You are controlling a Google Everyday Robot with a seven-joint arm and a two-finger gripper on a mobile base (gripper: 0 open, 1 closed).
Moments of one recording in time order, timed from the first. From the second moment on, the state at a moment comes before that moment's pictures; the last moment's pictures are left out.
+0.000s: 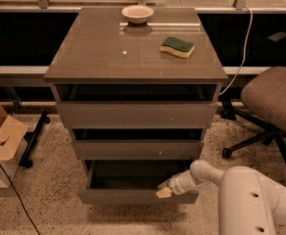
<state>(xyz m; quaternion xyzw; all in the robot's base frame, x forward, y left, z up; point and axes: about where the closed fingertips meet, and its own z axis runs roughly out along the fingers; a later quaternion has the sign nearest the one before) 0.580 -0.106 0.205 -0.40 0.84 0.32 0.19</state>
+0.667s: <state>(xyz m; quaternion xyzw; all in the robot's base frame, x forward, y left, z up) 0.557 -0.111 0.198 -0.40 0.85 0.30 0.16</state>
